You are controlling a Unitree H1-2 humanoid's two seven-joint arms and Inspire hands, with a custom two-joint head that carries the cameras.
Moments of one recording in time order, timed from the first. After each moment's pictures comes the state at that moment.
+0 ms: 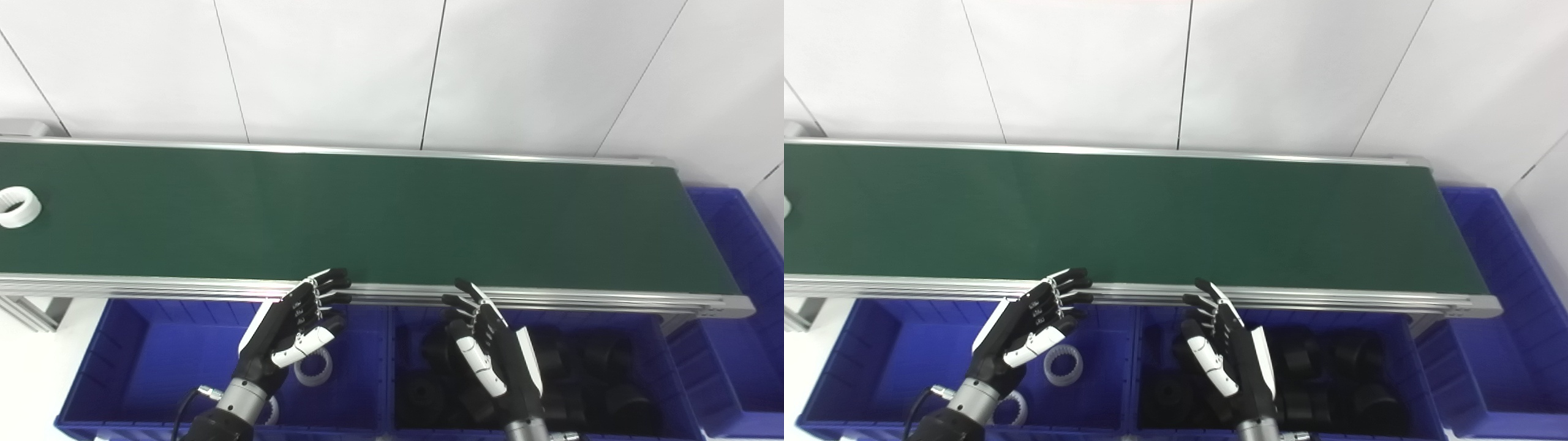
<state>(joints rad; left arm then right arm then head) 0.19 0.04 -0.13 0.00 -0.07 -0.16 -0.21 0.20 0.00 0.20 -0.01 -0.15 -0.21 0.02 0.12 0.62</state>
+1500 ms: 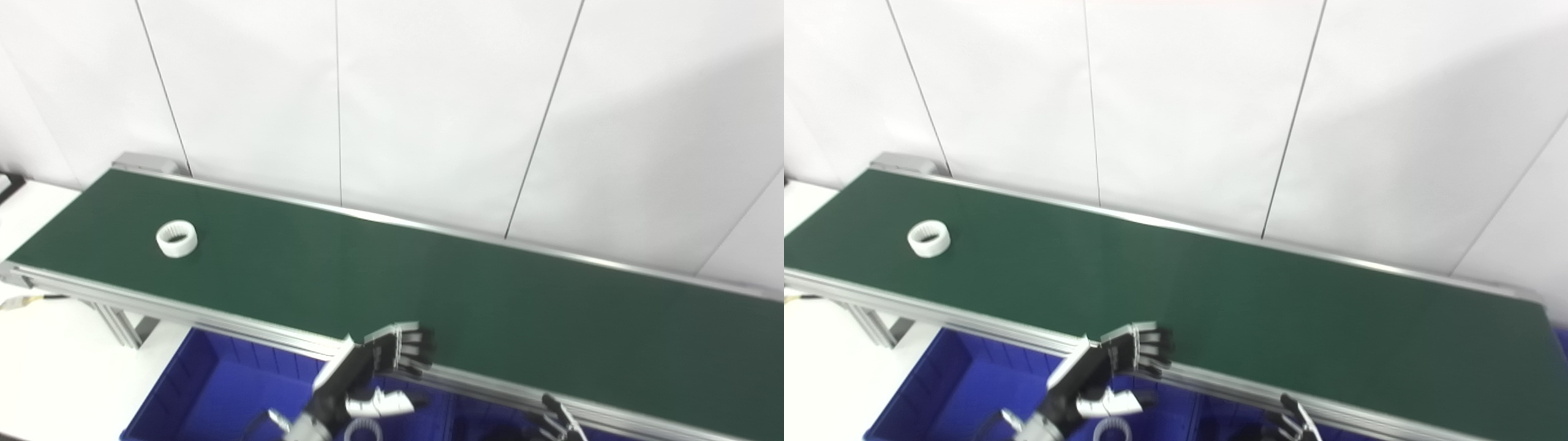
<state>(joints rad) 0.07 0.09 -0.12 -0.15 0.01 -0.21 -0.18 0.18 -0.04 0.18 0.09 -0.11 -0.28 0.03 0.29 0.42</state>
